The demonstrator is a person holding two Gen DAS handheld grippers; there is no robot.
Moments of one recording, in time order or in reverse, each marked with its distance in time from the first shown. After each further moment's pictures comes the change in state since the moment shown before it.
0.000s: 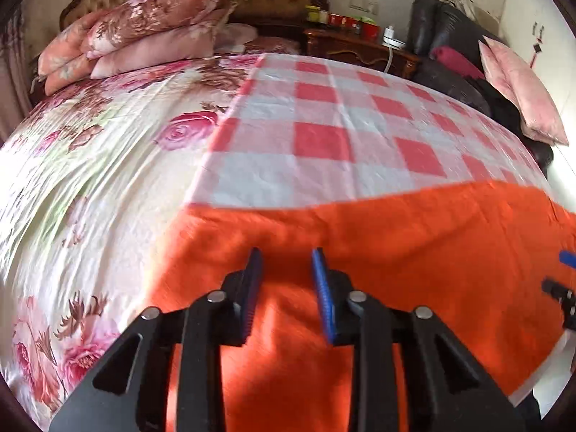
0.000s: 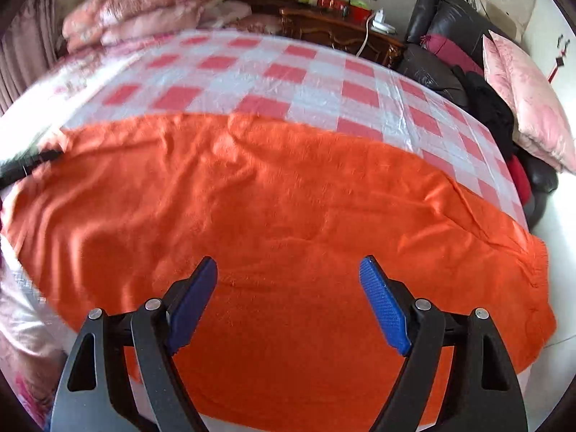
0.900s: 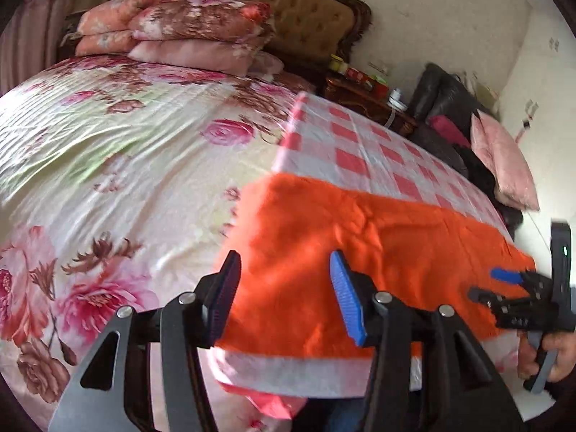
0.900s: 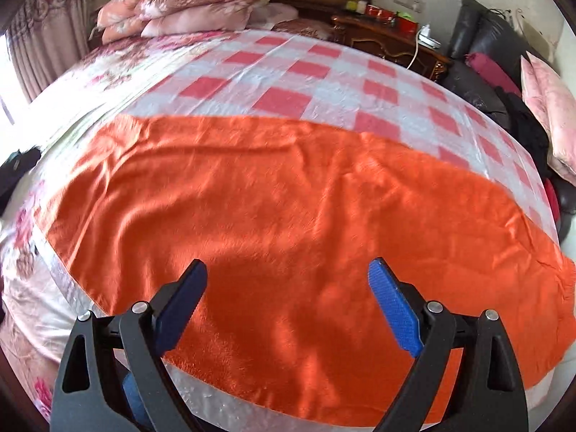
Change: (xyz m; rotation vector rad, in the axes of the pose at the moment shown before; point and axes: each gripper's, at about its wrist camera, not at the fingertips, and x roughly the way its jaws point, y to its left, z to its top) left arm -0.081 0.049 -0.081 -0.134 -0.136 -0.155; right arm -0.009 0.096 0.010 -0.071 -0.029 0.118
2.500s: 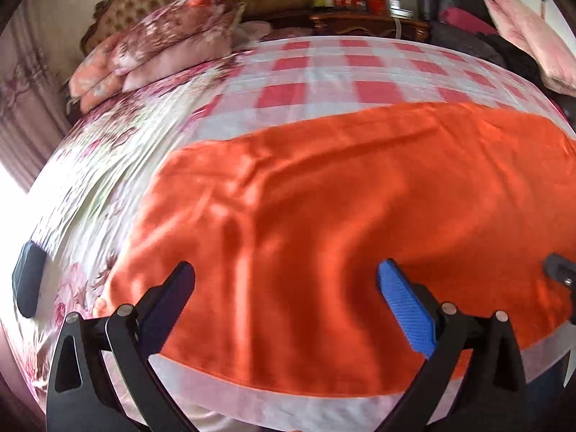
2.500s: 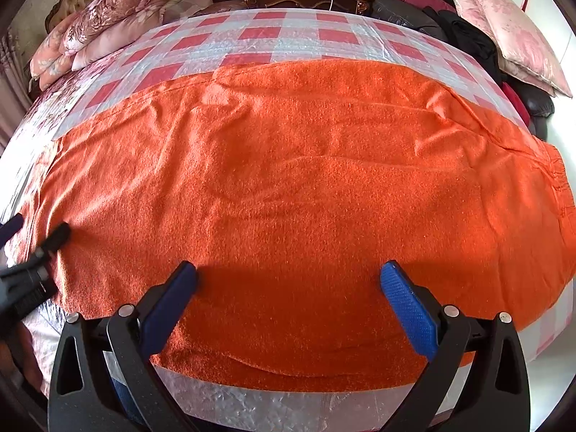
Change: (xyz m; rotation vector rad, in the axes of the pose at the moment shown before) left arm 0.089 -0.142 -0.010 0.235 0.160 0.399; right arm 0.004 -0.092 -0.055 0.302 0.094 -0.067
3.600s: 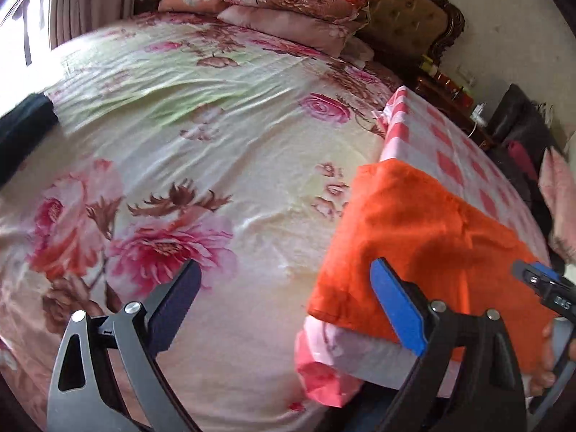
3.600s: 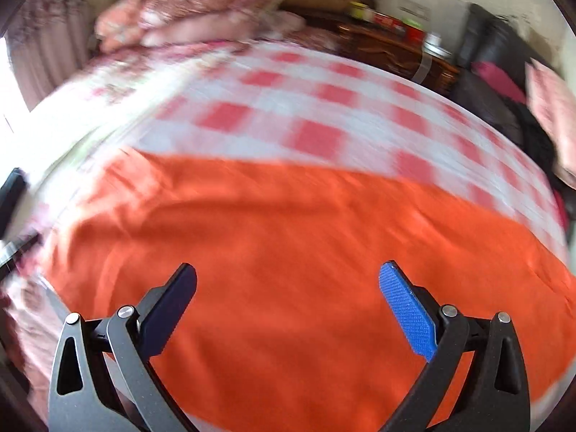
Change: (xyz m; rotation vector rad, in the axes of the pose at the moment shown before) left arm 0.001 0.220 -0.057 -0.559 -0.010 -0.199; right arm -0.008 0.162 0.068 -0.283 -0.121 0.133
